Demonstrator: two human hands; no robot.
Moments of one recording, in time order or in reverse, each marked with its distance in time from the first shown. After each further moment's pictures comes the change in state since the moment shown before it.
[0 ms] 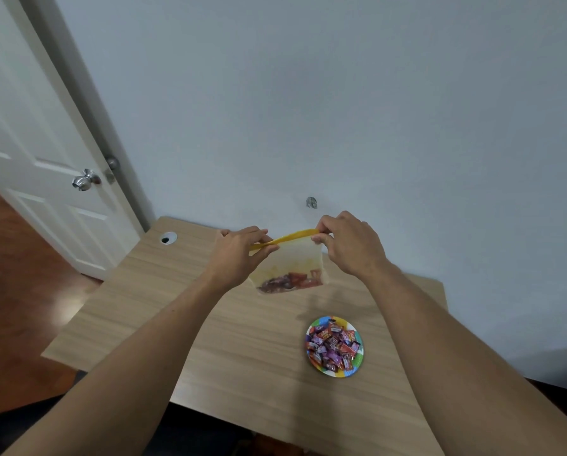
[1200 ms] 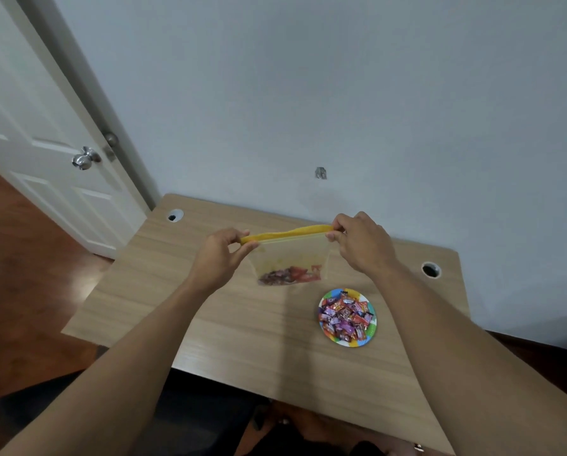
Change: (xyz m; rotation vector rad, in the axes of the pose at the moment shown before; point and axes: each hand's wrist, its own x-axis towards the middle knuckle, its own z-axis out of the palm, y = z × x) left_hand -0.054 -0.048 0.003 -0.308 -0.044 -0.249; right_hand -0.023 0.018 0.057 0.052 -0.062 0.143
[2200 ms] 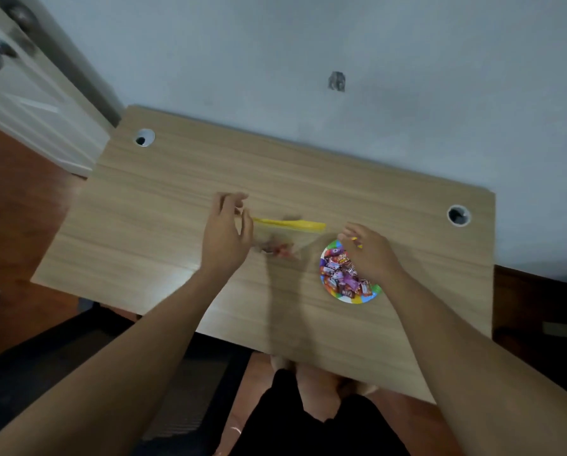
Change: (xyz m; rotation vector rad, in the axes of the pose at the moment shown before) left_hand 0.002 -0.060 0.109 0.094 0.113 -0.065; right_hand -0.006 0.094 0.160 0.406 -0.344 0.340
